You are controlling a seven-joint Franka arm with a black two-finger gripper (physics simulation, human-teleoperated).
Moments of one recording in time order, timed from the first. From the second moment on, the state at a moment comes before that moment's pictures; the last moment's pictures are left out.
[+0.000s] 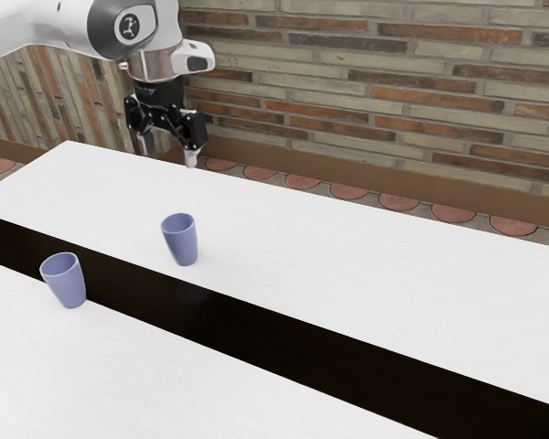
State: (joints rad) arm -0.02 0.14 -0.03 -1.47 0.08 1.58 -0.03
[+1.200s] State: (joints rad) arm 0.06 0.09 0.06 -1.79 0.06 1.79 -0.03
